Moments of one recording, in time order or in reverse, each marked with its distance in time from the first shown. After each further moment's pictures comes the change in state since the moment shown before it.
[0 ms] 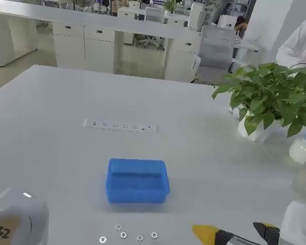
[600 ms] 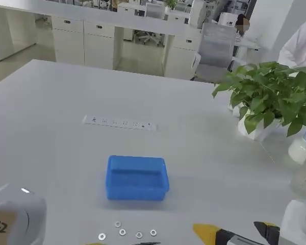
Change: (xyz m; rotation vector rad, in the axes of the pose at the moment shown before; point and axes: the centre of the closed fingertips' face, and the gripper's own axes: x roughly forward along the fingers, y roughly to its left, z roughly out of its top) left arm -0.001 0.000 0.002 -0.018 -0.007 -0.008; right arm 0.000 -0.002 -0.004 -0.003 0.013 -0.003
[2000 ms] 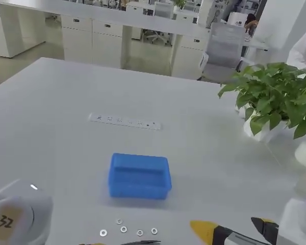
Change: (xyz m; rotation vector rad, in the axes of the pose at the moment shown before) left arm 0.003 -0.013 0.000 0.055 0.004 -0.070; right arm 0.001 0.006 0.007 -0.018 -0.018 0.047
